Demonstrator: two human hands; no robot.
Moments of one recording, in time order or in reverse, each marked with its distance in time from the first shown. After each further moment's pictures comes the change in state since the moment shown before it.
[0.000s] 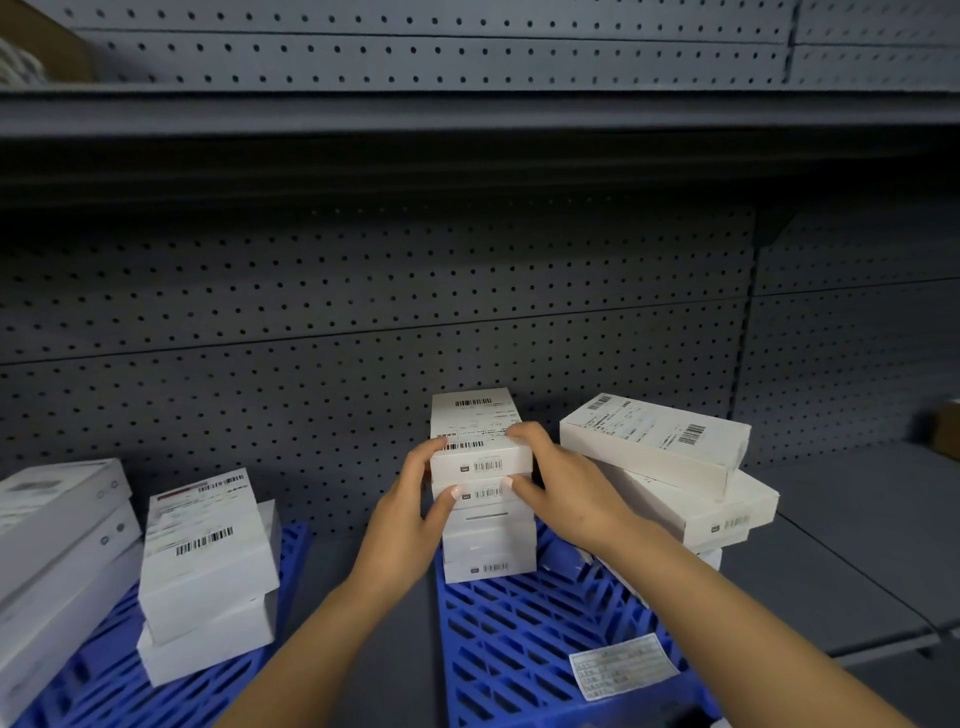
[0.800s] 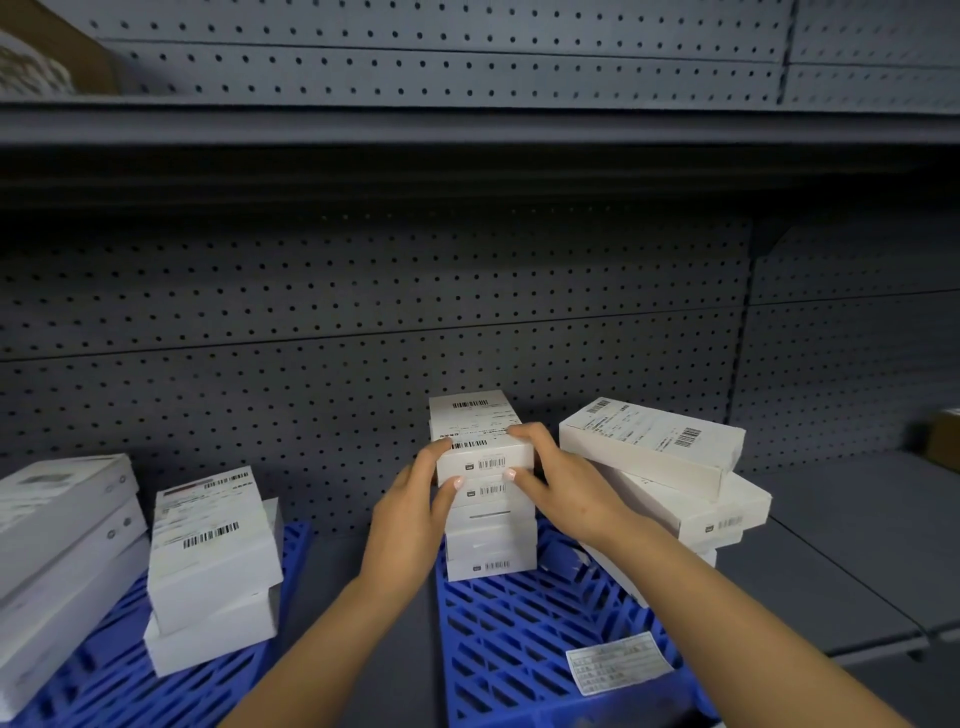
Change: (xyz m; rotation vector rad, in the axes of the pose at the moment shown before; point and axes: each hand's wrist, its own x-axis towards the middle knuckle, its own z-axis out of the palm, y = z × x) left_hand 0.001 0.005 0.006 0.303 0.129 0.065; right_hand 0.003 0.009 0.003 0.119 -0.036 0.036
